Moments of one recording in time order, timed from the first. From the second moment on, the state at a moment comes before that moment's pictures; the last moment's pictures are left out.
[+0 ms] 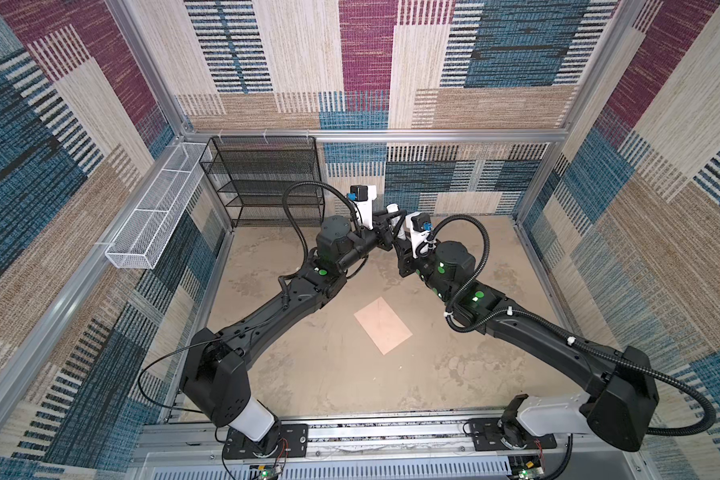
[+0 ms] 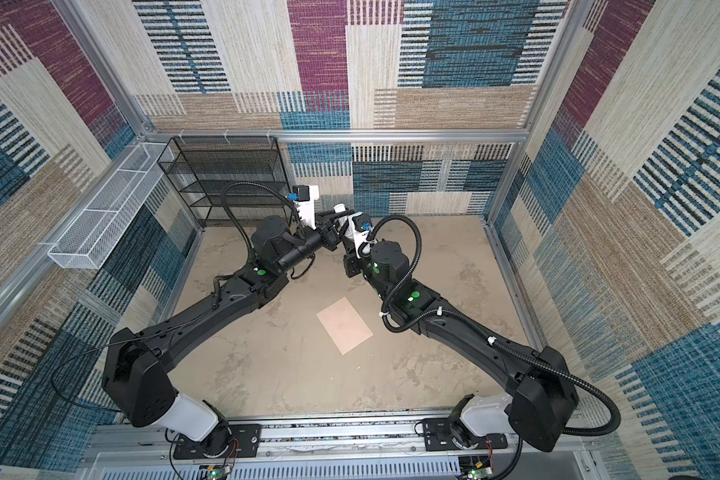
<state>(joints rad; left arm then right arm) -0.65 1.56 1.32 0.36 0.23 -0.49 0.74 1.34 1.10 0.17 0.26 0.02</state>
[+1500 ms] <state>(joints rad) -0.44 1.57 1.26 0.76 1.00 -0.90 0.53 1.25 0.99 0.34 -0.76 0.36</state>
